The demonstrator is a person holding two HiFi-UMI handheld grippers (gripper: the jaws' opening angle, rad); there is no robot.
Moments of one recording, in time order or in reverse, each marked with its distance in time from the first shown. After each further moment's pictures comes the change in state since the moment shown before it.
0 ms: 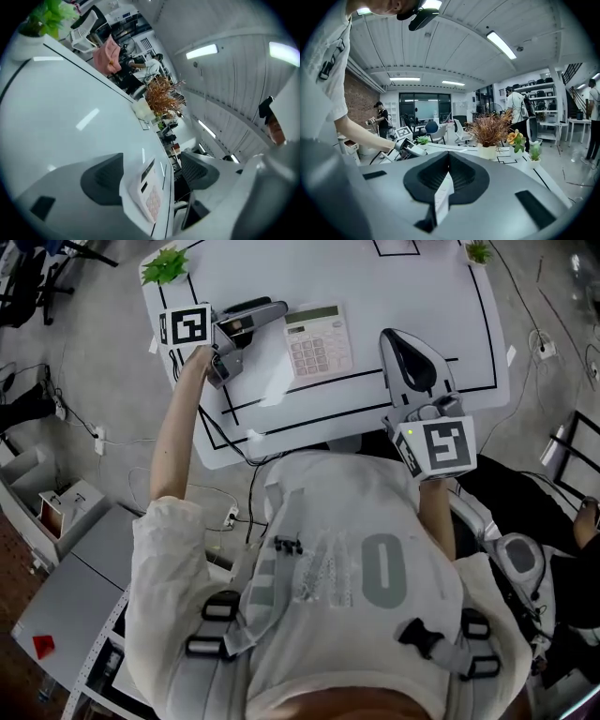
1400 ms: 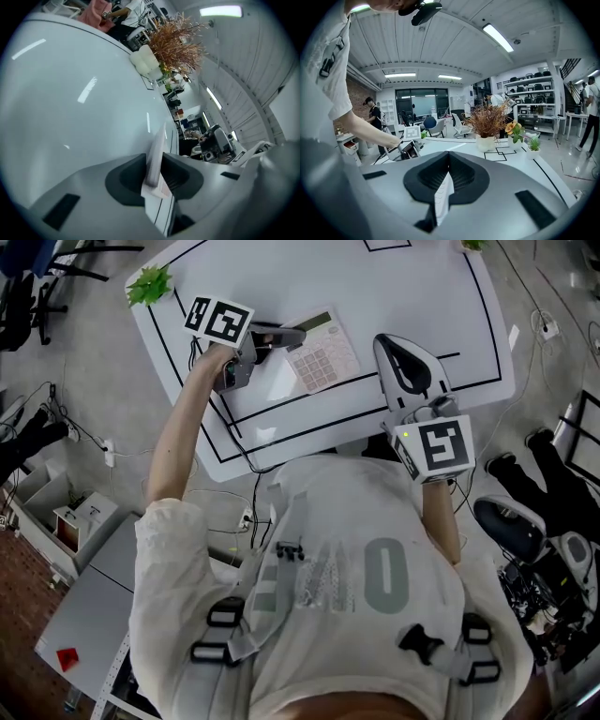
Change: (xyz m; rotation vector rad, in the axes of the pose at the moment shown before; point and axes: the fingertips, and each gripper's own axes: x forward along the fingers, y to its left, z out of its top) left arm 0.055 0.017 -0.071 0.003 0.505 0.072; right arm 0.006 -0.012 -0.024 0.047 0.068 -0.014
